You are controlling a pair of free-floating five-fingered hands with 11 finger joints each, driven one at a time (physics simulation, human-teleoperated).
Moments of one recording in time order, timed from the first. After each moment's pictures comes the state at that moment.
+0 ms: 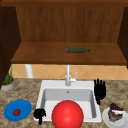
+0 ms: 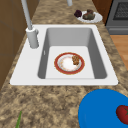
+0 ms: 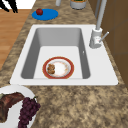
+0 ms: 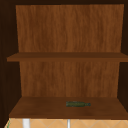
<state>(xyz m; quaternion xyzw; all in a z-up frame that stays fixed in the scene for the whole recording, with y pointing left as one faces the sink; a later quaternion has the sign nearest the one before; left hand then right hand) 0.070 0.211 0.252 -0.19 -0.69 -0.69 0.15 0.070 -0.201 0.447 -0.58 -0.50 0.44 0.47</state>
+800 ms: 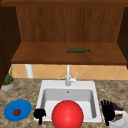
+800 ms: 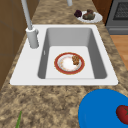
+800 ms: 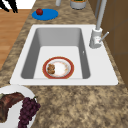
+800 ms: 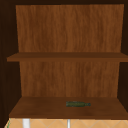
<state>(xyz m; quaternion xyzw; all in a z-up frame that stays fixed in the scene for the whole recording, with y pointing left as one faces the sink) 0.070 0.211 0.252 -0.19 -0.69 -0.69 0.15 0.005 -0.267 0.329 -0.53 -0.49 0.49 0.48</state>
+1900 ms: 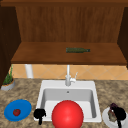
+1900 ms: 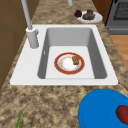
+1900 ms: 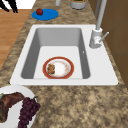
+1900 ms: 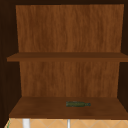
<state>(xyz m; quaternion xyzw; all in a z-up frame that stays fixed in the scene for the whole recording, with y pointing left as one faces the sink) 0.070 0.211 0.252 -0.19 -0.69 -0.69 0.15 0.075 -0.380 0.247 -0.45 -0.41 0.57 0.56</state>
